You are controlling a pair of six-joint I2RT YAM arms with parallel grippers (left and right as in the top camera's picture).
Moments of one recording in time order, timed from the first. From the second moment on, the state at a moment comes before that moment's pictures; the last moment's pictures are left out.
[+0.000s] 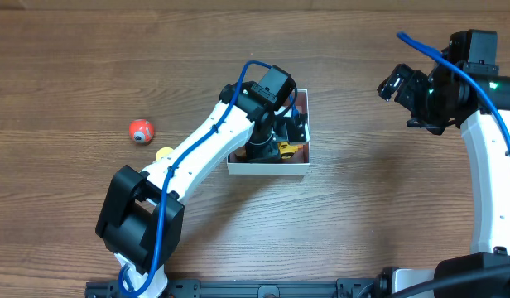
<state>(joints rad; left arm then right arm) -0.62 1.90 1.55 -1.02 0.08 0.80 -0.11 1.55 1.53 -1.11 -0.22 0.44</state>
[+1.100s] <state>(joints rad) -0.62 1.90 1.77 -1.03 0.22 0.46 -0.11 1.55 1.53 -1.11 -0.22 0.44</state>
